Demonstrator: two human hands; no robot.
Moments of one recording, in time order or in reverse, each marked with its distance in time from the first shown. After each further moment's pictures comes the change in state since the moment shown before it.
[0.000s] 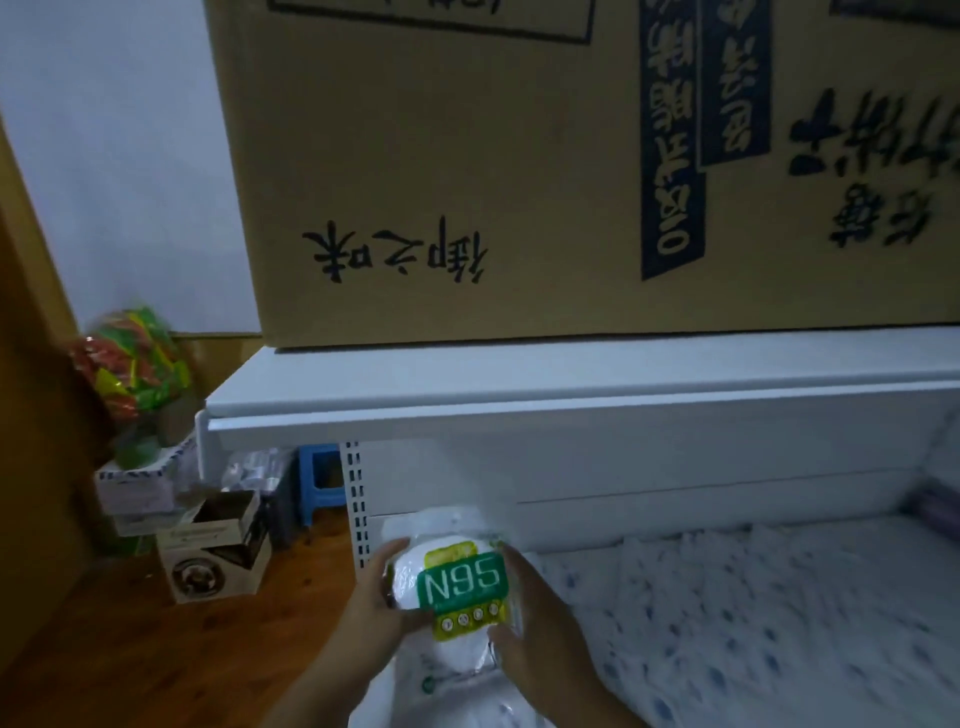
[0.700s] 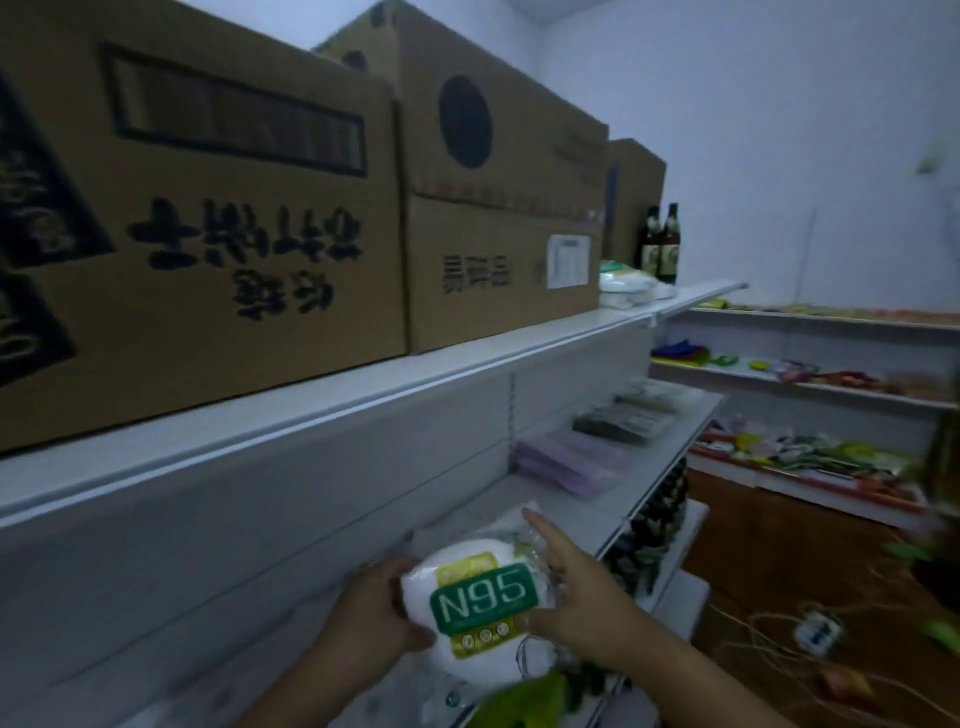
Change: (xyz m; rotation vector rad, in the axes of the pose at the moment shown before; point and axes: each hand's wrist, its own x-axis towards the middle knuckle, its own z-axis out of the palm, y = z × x) left_hand -0.062 0.059 0.310 0.367 -0.711 0.346; right_hand -0.179 0.080 -0.310 0.260 0.320 0.289
